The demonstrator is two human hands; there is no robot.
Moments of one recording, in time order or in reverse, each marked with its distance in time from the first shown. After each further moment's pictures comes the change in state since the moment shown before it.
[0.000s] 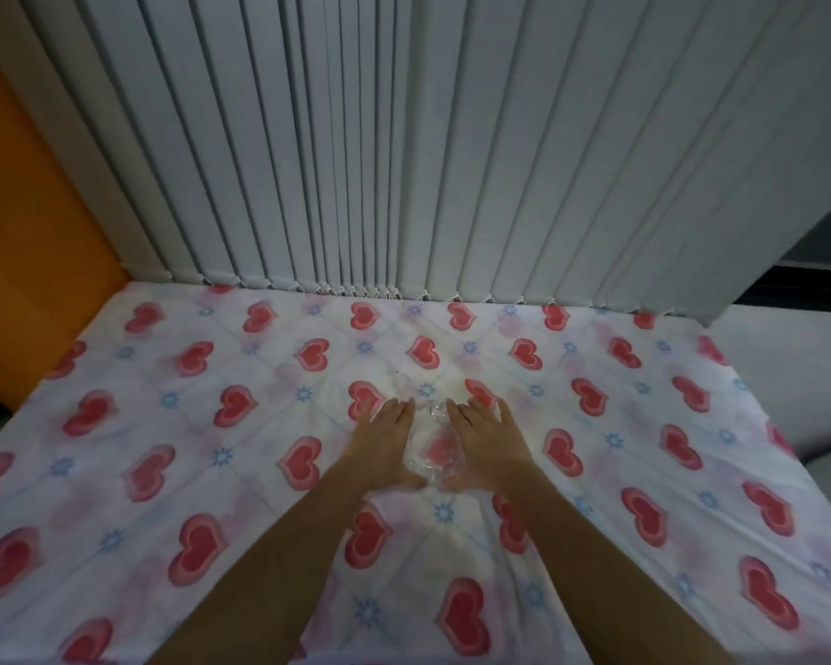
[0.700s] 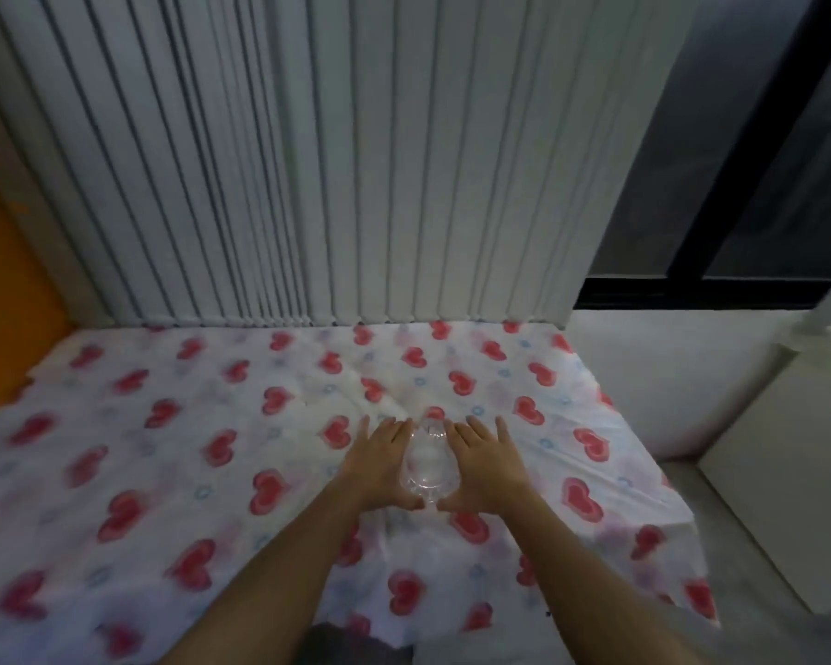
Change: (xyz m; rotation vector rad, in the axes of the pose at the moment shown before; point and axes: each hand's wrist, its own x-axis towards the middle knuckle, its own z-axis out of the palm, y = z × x) left_hand -0.081 0.196 -0.001 0.093 0.166 0.149; right_hand -0.221 0.075 0.002 -0.023 0.110 0.141
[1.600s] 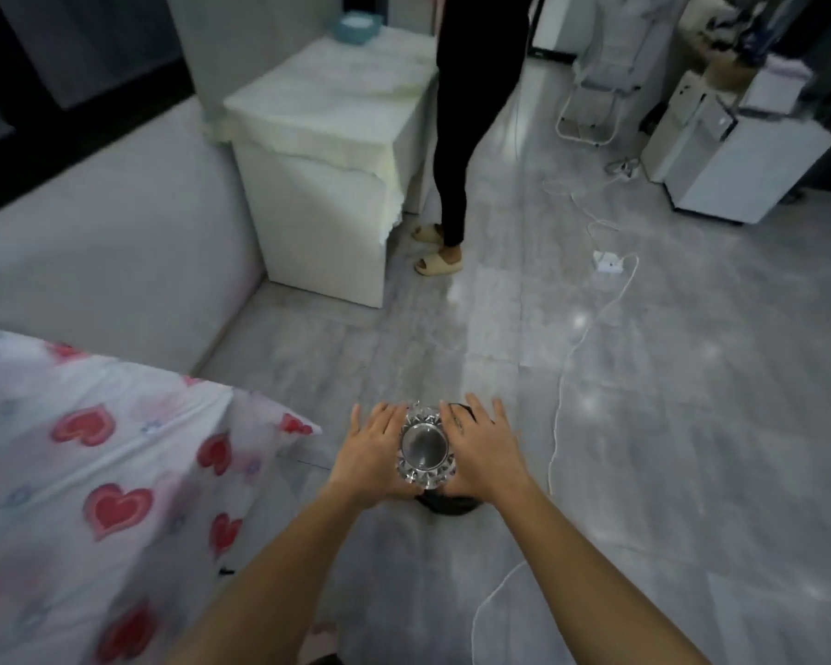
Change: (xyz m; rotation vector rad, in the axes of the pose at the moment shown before) left_hand 0.037 0.470 0.153 -0.239 -0.286 1.146; right_hand -0.410 0.172 0.167 0.194 -0.101 1.174
